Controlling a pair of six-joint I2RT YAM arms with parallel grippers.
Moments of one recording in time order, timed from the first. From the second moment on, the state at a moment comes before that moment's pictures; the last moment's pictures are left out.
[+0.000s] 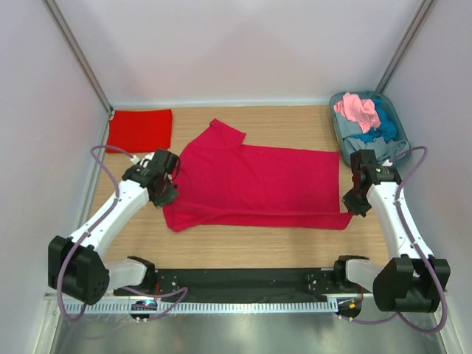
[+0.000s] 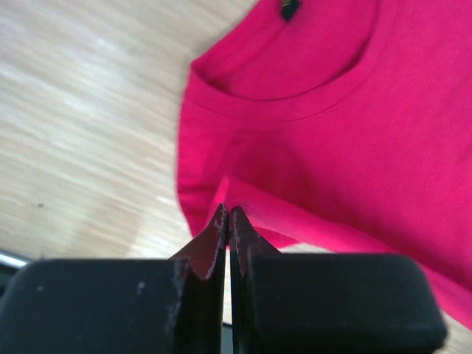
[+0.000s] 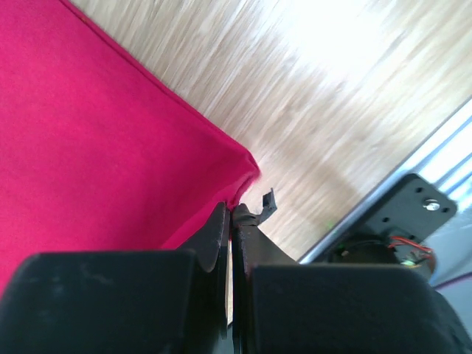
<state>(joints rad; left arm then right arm) -0.35 1.27 1.00 -0.94 -0.30 -0.82 -0.05 1.14 0.93 -1.14 0.32 0.88</state>
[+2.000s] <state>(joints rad) -0.37 1.84 1.36 -0.95 -0.41 -0.70 -0.05 1.50 0.87 -0.83 0.31 0.79</state>
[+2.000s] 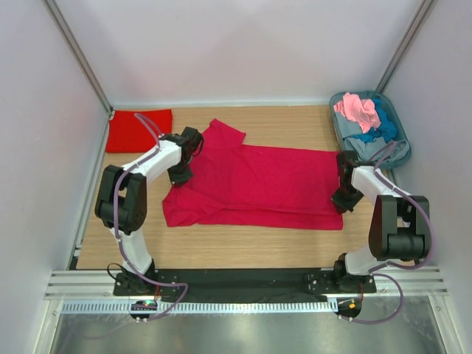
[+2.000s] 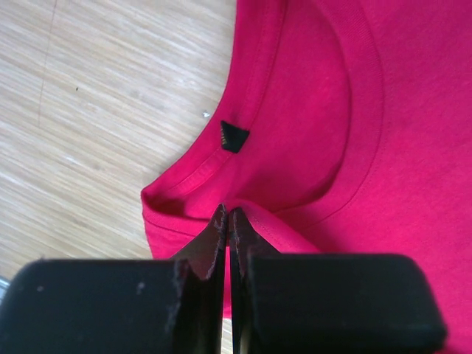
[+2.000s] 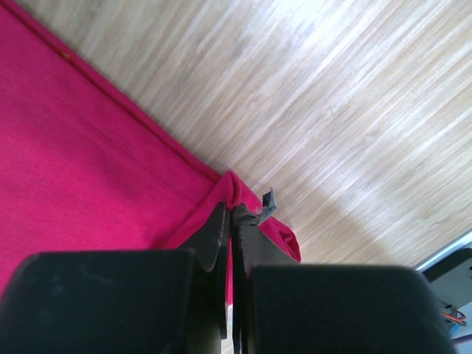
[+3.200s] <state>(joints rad) -0.43 1.65 1.24 -1.03 -0.35 -0.71 -0.06 1.28 0.85 -1.04 0.27 0.89</state>
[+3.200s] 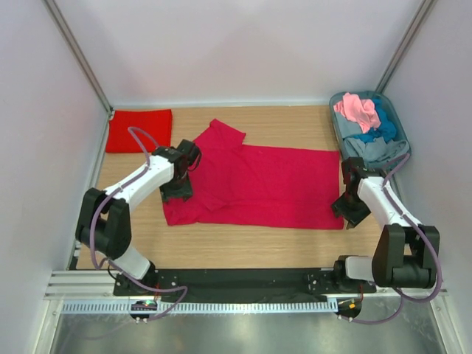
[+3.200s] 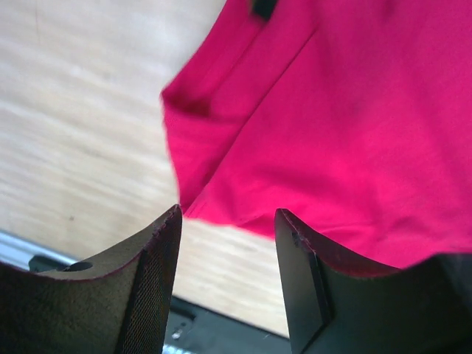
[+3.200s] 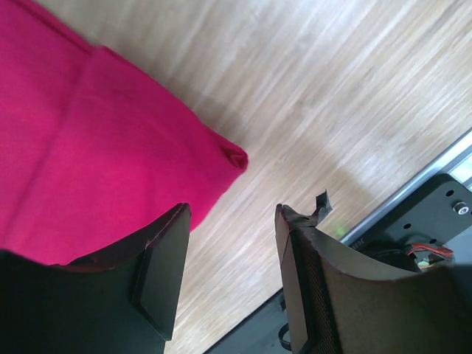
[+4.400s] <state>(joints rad) -0.36 1.64 1.07 -1.01 -0.26 -0.67 0.04 1.26 0.96 -1.04 0.35 0.88</state>
